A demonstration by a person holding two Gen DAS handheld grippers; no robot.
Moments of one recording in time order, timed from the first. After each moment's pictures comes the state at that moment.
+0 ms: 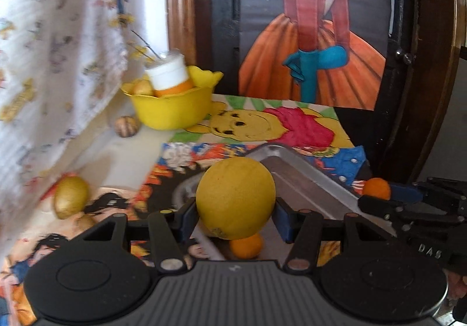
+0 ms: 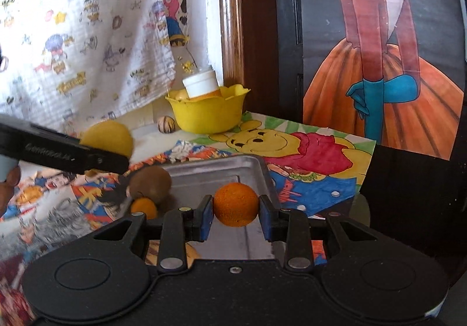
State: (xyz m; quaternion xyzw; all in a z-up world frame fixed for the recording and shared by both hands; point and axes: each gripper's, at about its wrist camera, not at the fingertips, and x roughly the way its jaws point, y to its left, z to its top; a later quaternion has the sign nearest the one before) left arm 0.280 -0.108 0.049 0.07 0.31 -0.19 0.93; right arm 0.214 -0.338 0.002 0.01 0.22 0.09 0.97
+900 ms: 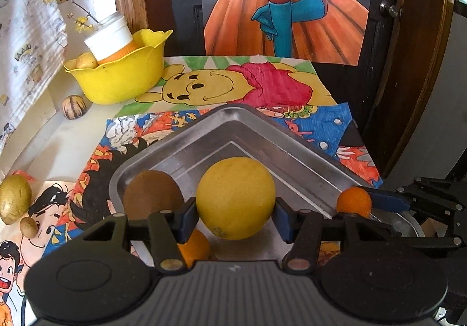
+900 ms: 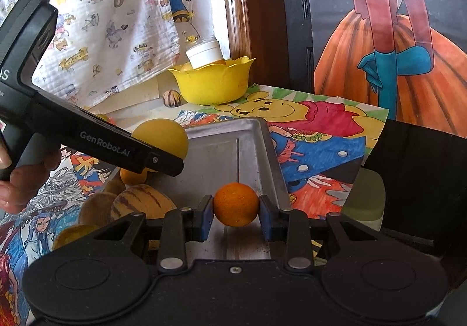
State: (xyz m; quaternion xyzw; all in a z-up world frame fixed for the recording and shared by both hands) left arm 0.313 -0.171 0.006 0.11 0.38 -0.22 0.89; right arm 0.220 -0.357 -0.038 0.02 0.25 0.12 0.96
